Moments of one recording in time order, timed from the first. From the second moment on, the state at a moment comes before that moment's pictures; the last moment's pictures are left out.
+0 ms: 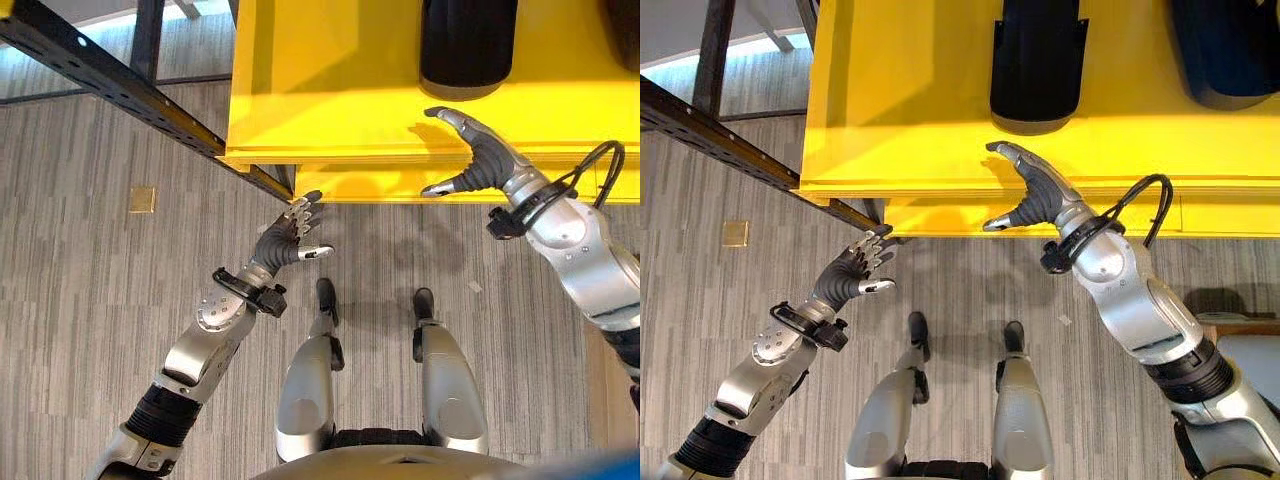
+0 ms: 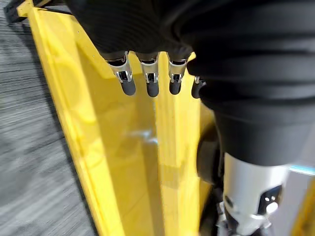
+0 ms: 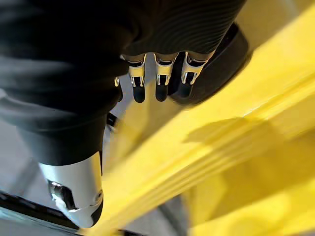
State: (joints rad) left arm -0.02 0.52 -0.22 -0.25 -0.53 0.01 -0.09; right arm -0.36 -0.80 0.24 -0.46 0.08 0.40 0.05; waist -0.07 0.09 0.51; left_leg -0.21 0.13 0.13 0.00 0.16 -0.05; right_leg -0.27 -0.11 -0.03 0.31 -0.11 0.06
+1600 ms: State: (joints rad) left arm -0.05 0.47 -0.35 -0.18 -0.76 -0.18 -0.14; right arm 0.19 -0.75 -0.26 -0.13 0.60 0.01 -0.53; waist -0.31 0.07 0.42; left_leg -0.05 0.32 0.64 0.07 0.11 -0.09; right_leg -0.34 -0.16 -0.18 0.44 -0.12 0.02
